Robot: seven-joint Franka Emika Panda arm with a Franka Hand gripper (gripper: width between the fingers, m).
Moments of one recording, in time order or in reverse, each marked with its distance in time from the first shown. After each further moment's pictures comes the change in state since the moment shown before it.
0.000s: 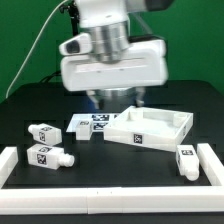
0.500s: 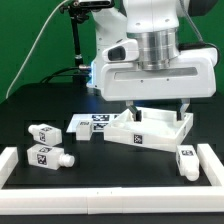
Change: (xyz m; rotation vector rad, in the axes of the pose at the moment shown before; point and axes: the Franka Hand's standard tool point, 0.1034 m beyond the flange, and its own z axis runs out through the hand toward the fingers) arm 0.011 -0.045 0.013 -0.025 -0.007 -0.067
